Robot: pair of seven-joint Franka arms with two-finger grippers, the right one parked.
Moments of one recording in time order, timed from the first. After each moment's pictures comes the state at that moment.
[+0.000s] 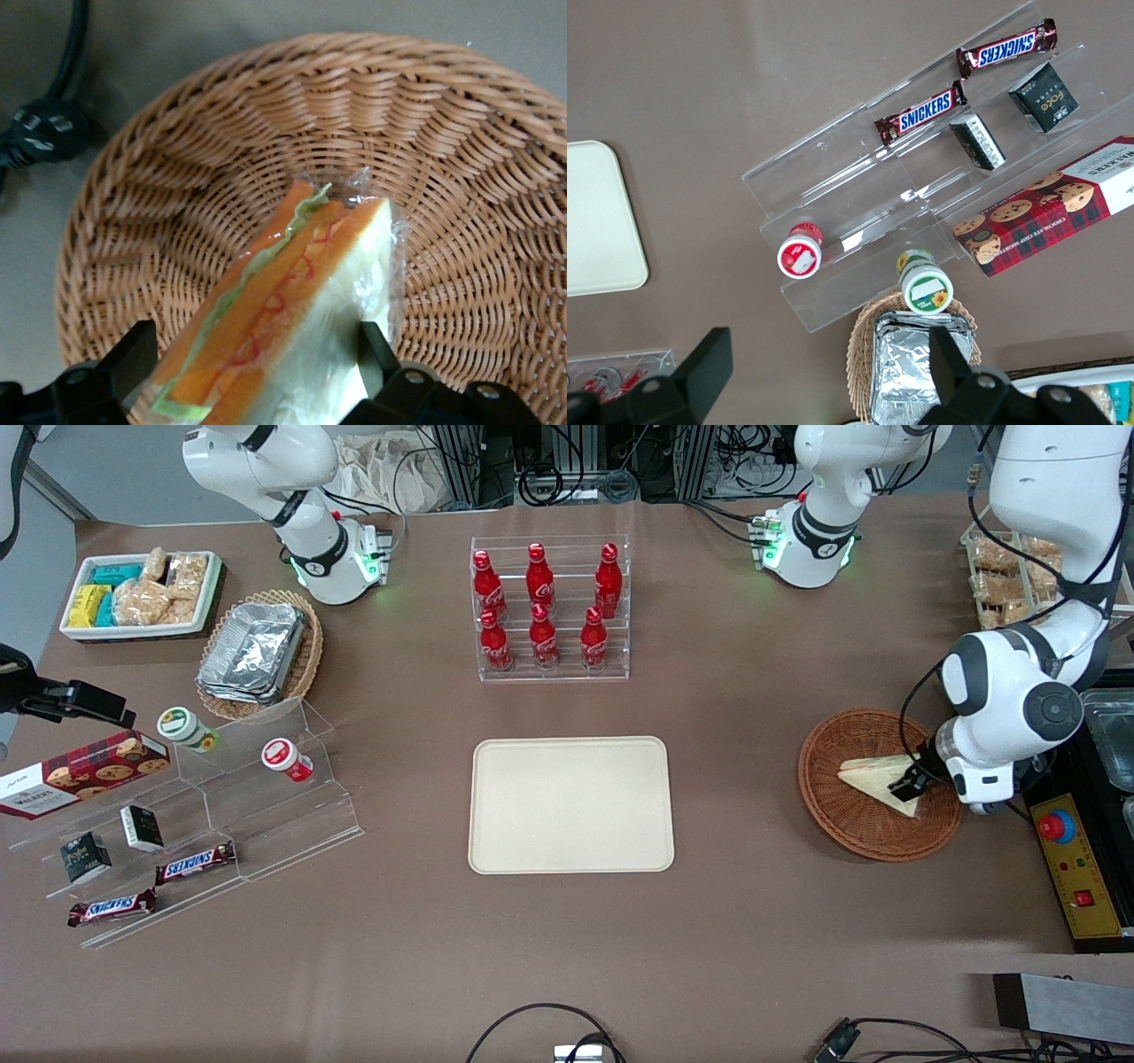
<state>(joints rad) 0.12 0.31 0.00 -2.19 0.06 2.39 -0.81</state>
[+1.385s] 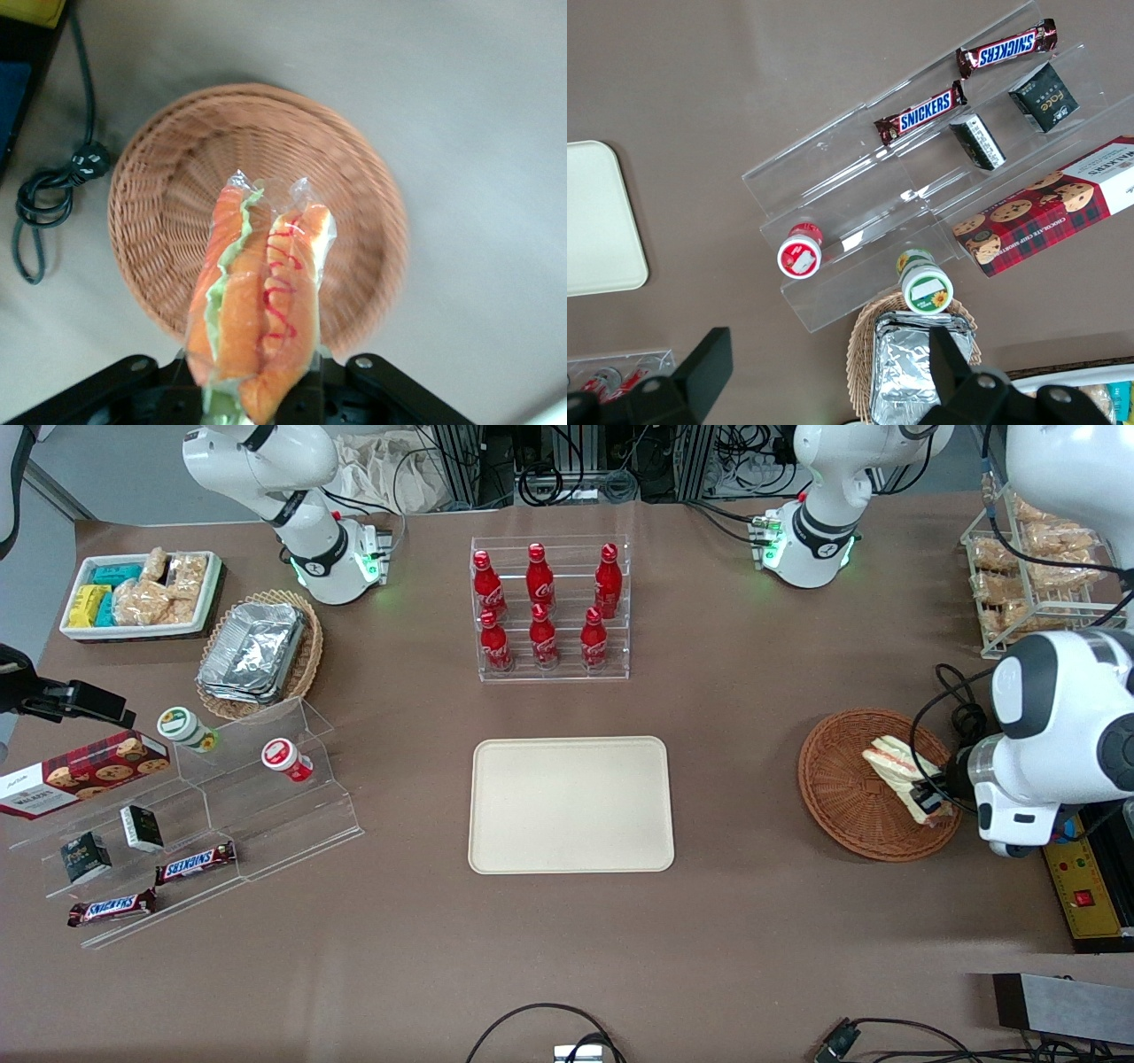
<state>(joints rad) 0.06 0.34 -0.11 -1.61 0.06 1.72 -0.67</state>
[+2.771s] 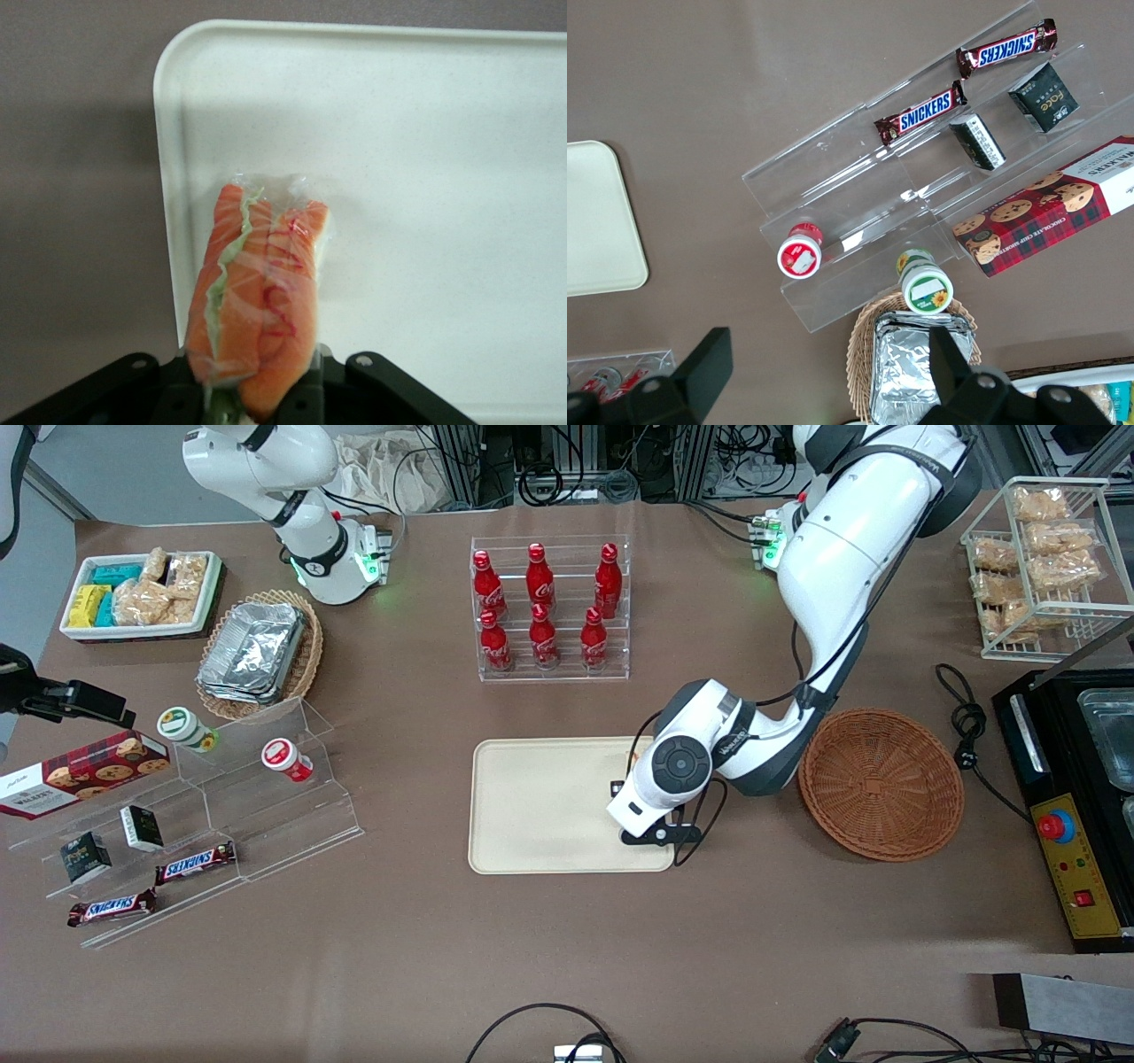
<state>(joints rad) -0.28 0.78 -0.40 -1.47 0.16 2.05 -0.71</state>
